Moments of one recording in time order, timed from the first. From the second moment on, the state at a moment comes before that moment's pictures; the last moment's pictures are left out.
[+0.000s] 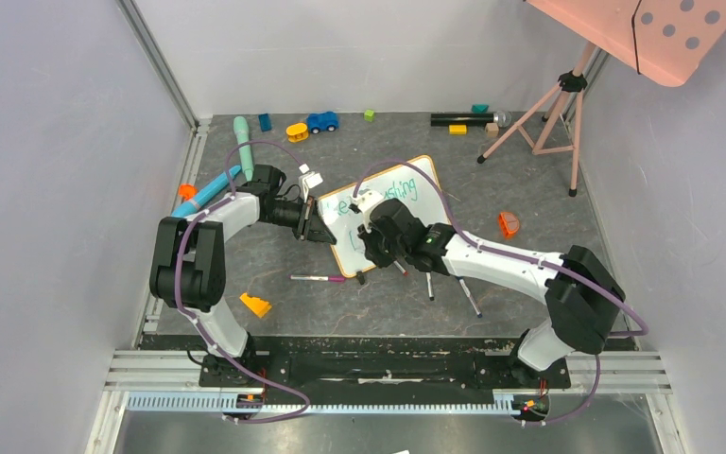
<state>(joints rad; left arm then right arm) -0.15 1.74 1.04 -0.52 1.10 0.33 0.92 1.56 1.06 -0.24 0.07 0.19</state>
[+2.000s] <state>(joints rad) -0.15 1.74 1.04 -0.52 1.10 0.34 0.92 1.57 1.09 -0.18 0.09 0.16</state>
